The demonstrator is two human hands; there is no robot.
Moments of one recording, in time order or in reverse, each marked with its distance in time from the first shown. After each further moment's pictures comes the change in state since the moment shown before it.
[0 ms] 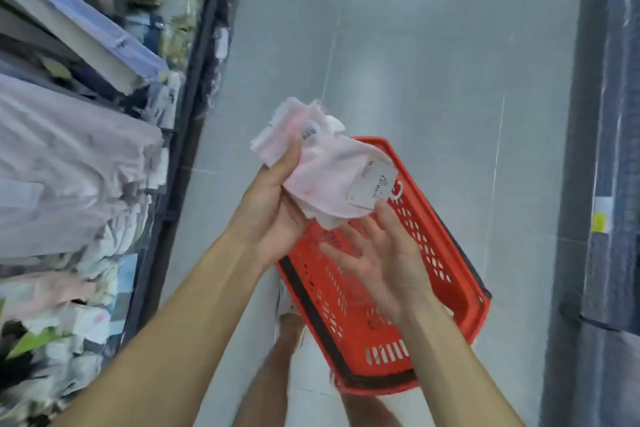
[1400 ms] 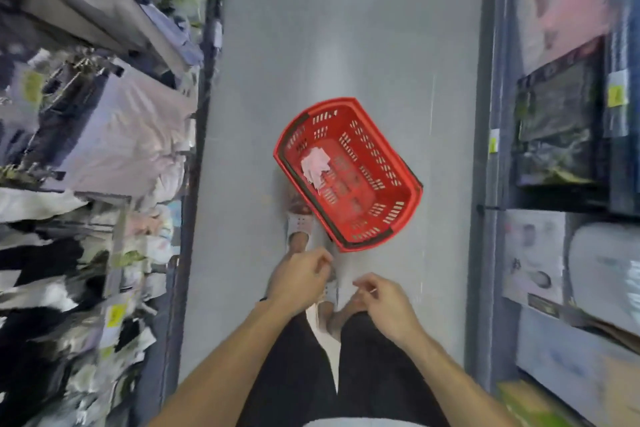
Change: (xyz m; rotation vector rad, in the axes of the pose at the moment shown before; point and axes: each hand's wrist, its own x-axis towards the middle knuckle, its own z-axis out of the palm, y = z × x) left_hand -0.312 -0.064 -0.027 1.651 -0.038 -0.179; right_hand -0.317 0.116 0.037 -1.427 0.383 0.156
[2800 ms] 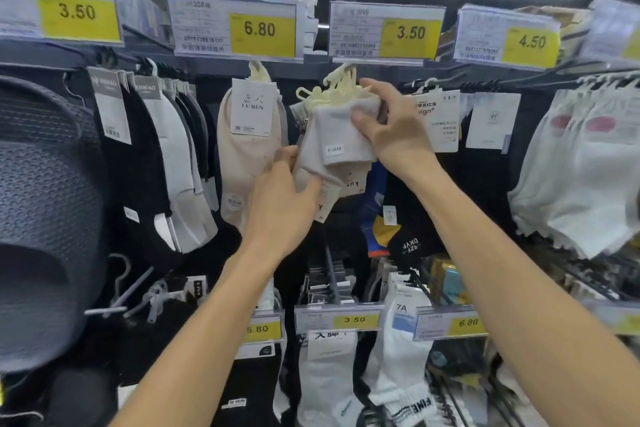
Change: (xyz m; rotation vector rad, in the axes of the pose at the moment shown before) left_hand -0.994 -0.341 -0.173 -0.202 2.299 -0.258; right_hand -0.846 -0.548 0.514 -0.001 -0.453 -2.162
